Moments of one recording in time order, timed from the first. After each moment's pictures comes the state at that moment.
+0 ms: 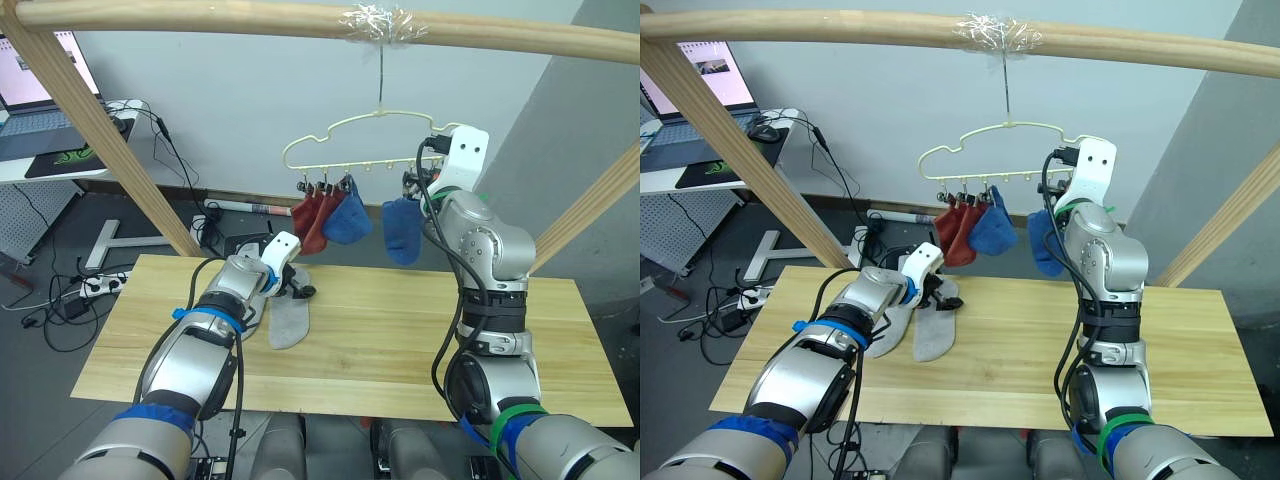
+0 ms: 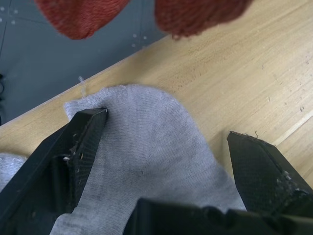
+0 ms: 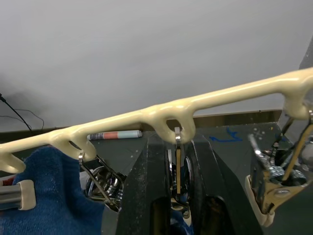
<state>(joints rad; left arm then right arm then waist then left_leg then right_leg) -0.91 0.32 -0.25 1.08 0.09 0.32 -0.76 -0.87 -0.01 -0.23 0.01 0.22 0.91 -0.20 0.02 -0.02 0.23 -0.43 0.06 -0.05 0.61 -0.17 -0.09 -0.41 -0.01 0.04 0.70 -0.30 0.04</state>
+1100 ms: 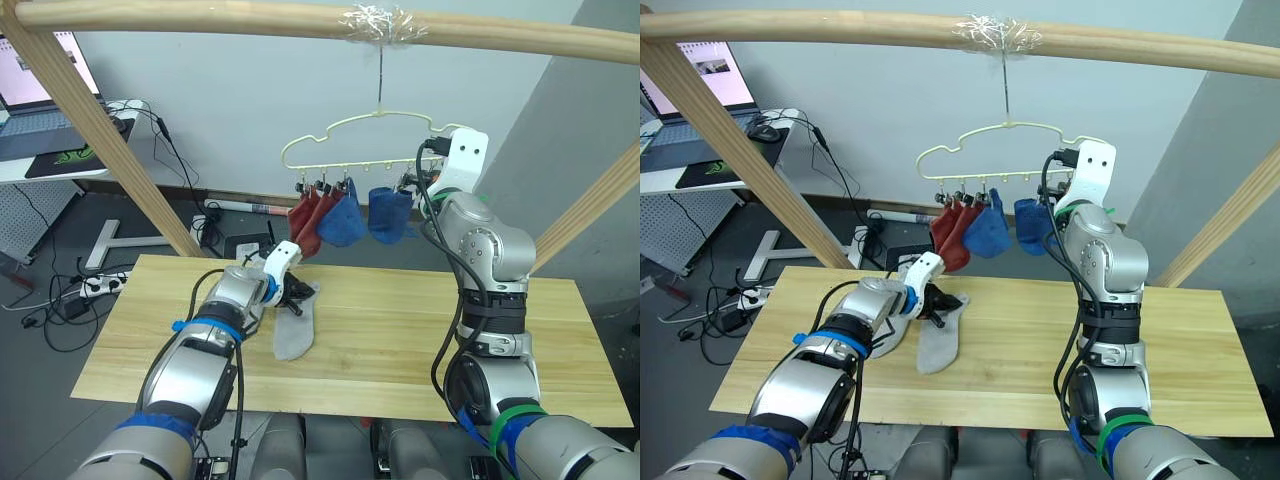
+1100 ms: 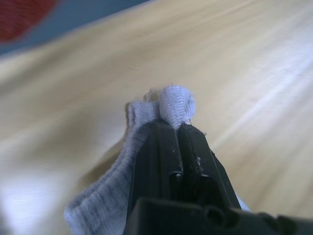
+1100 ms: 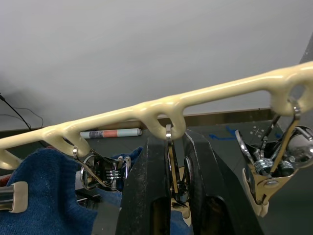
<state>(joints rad) -0.82 0.31 -0.15 0.96 0.03 0.36 -0.94 -0.87 0.00 -0.23 0.01 0.22 0.92 -0.20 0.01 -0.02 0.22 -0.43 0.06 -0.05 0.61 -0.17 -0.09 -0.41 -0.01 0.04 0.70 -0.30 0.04</state>
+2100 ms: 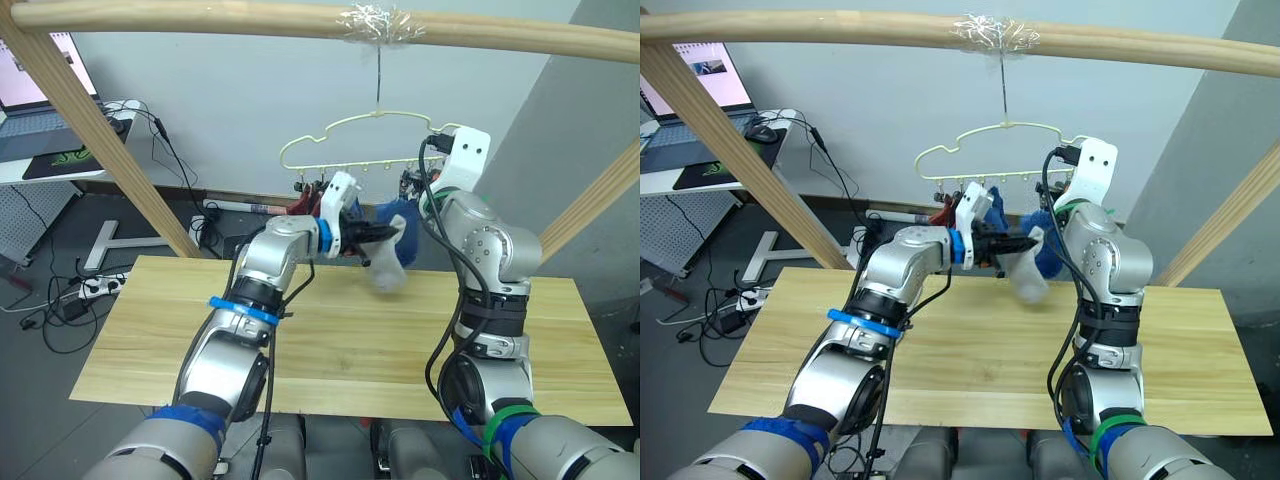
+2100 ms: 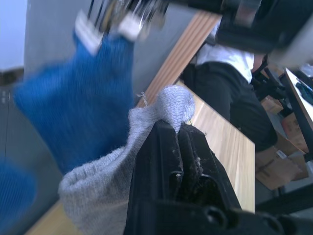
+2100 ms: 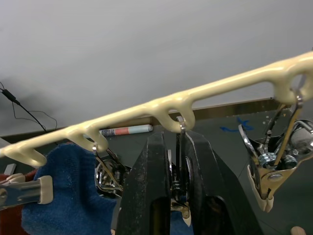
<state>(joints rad) -0.95 0.11 -0.11 0.55 -0.20 0.49 -0.93 -0.88 0.04 -0.29 -0.07 0.26 1.01 -0.23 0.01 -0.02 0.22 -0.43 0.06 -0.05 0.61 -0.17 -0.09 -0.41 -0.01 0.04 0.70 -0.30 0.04</state>
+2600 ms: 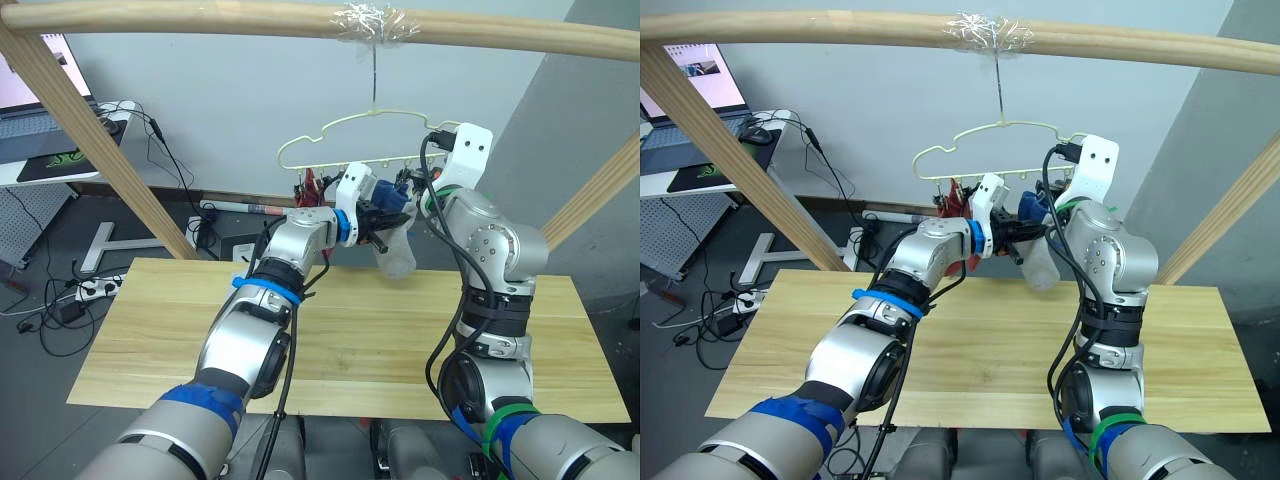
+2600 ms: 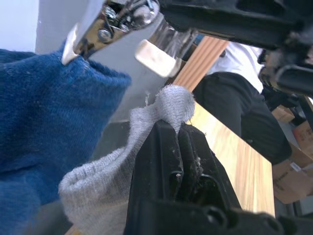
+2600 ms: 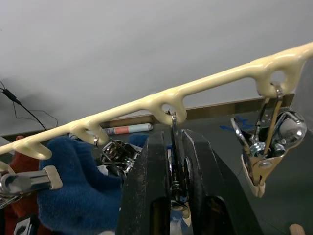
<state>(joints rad) -1.11 0.04 -0.08 0.92 -0.18 0.27 -0.87 -0.89 0.04 -0.30 -0.10 0.27 1.06 -0.22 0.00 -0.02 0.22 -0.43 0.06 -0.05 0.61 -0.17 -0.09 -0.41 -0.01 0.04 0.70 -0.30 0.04</state>
